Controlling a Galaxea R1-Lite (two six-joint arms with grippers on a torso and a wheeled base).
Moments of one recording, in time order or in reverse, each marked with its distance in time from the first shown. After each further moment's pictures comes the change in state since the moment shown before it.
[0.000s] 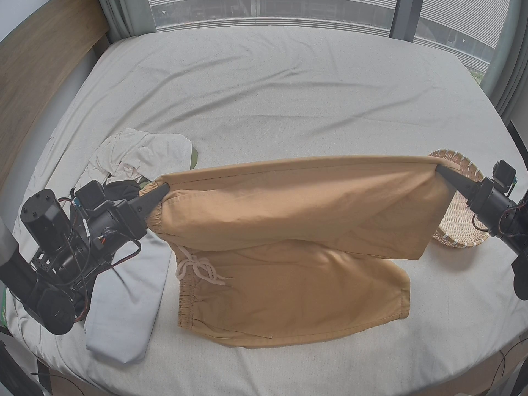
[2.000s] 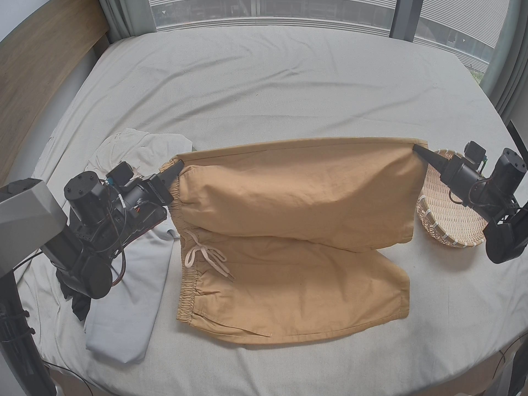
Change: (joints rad) left arm -0.001 0.303 -0.366 0.001 0.117 0.006; right arm -0.004 0.310 -0.344 0.000 -0.003 -0.001
